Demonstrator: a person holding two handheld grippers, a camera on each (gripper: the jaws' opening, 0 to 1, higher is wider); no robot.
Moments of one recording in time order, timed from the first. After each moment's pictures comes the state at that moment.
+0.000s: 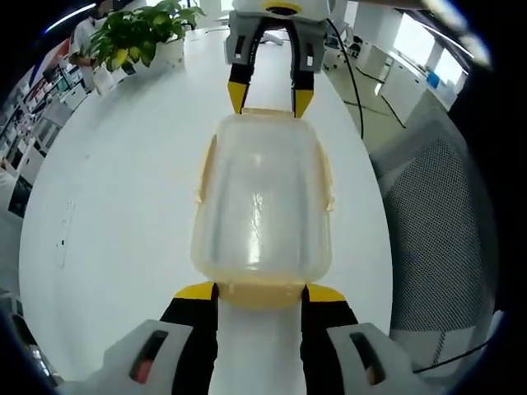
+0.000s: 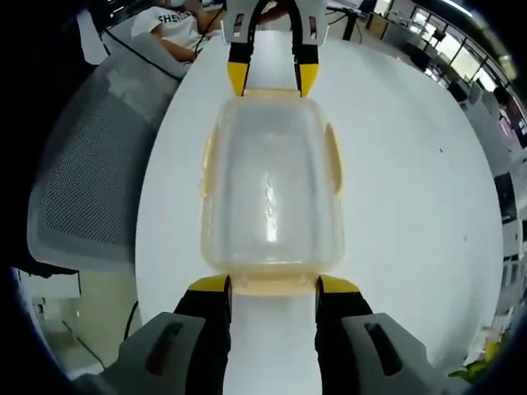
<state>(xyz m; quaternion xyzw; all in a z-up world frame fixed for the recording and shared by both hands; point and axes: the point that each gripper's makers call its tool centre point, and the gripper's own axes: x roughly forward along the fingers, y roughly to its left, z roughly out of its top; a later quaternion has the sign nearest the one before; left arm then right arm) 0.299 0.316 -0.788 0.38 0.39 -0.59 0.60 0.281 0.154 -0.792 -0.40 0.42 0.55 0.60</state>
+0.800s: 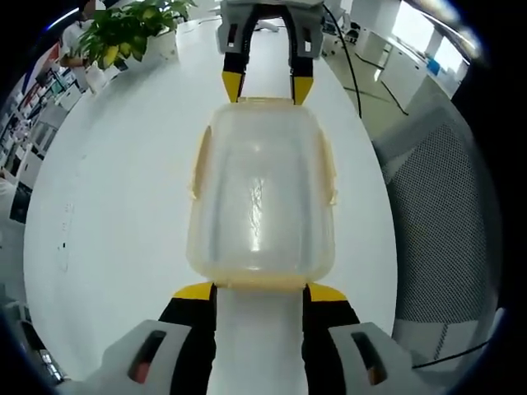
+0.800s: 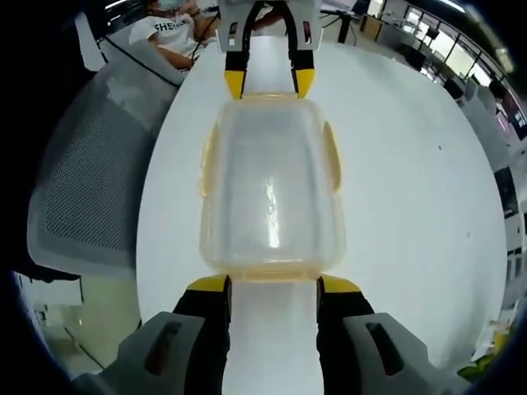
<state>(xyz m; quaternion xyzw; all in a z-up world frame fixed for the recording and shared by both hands) 0.298 0.316 -0.792 0.42 0.39 -0.58 0.58 0.278 0.154 -0.794 -0.38 0.42 0.55 0.61</state>
